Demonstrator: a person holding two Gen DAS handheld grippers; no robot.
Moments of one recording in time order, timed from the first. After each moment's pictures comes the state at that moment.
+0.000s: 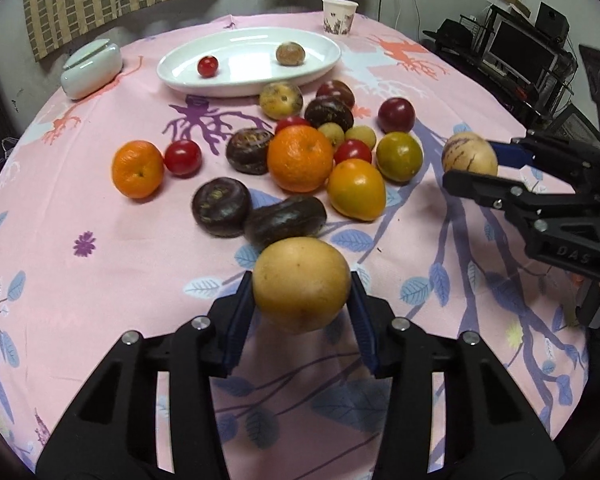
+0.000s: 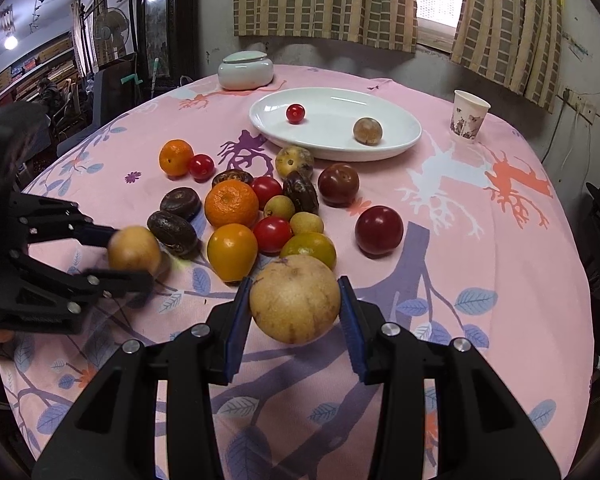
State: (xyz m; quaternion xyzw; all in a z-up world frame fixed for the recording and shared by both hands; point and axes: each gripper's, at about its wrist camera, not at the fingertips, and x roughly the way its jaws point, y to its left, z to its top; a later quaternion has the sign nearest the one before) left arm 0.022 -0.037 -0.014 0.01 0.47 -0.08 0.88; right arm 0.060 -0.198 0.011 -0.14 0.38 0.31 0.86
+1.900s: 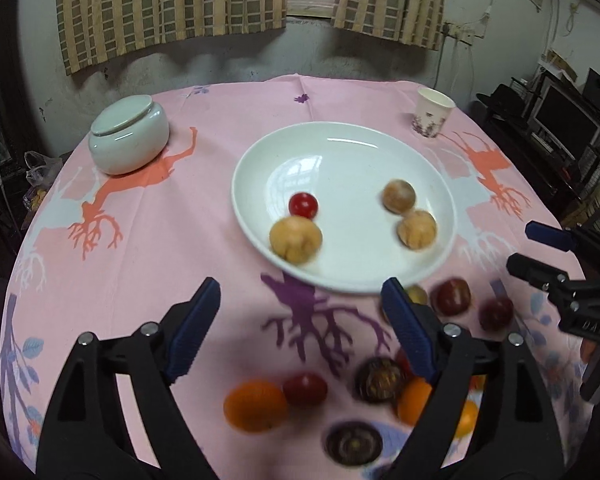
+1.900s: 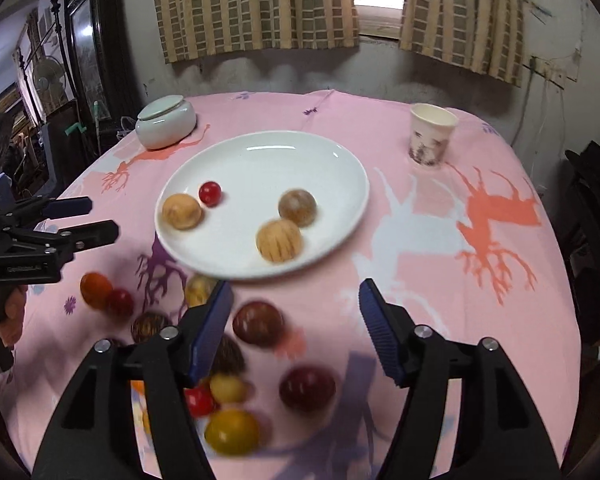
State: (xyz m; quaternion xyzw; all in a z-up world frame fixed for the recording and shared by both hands) left arm 0.169 0.037 0.047 -0.02 0.42 -0.02 0.91; right arm 0.178 -0.195 0.052 -0.06 0.41 0.22 0.88
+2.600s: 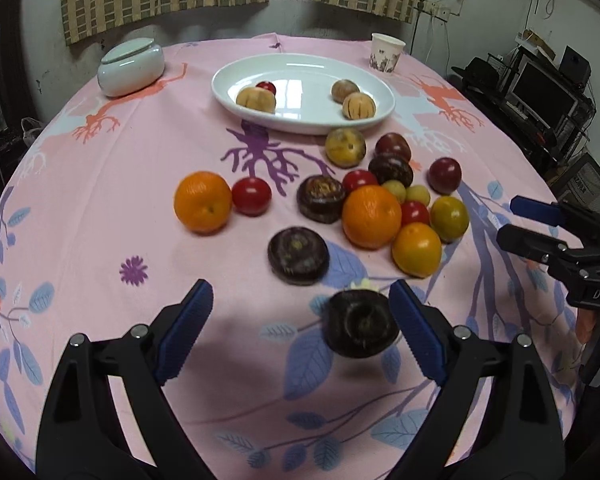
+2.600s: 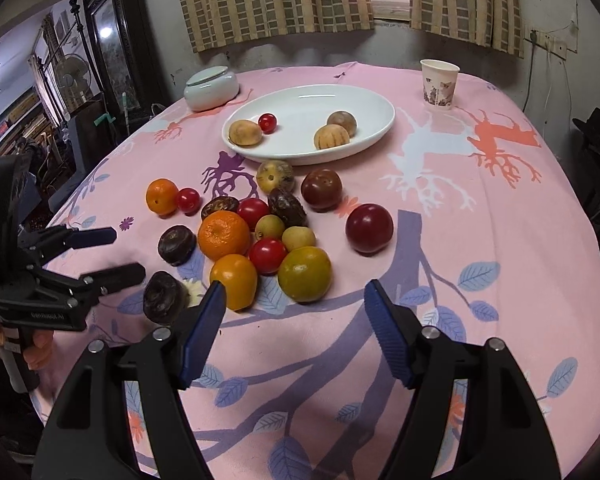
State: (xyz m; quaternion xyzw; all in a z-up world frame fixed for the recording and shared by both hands) left arm 0.042 0.001 -0.002 -0.03 0.45 -0.04 0.89; right arm 0.074 -0.206 0.025 -0.03 0.42 0.27 0.87
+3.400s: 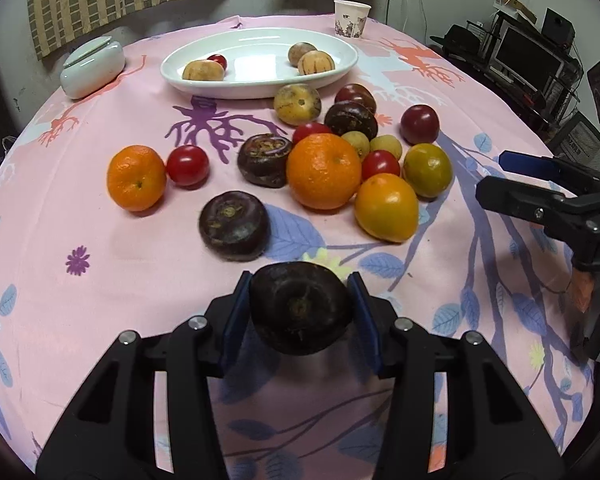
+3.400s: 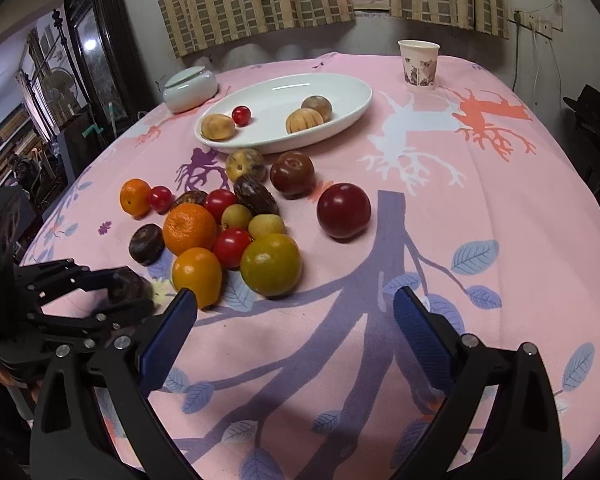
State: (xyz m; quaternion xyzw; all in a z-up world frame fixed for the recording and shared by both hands) left arm 0.041 -0.032 -0.030 0.01 0.47 -0.07 0.88; right arm 0.086 -0.218 -0.002 -0.02 0.43 0.25 0.87
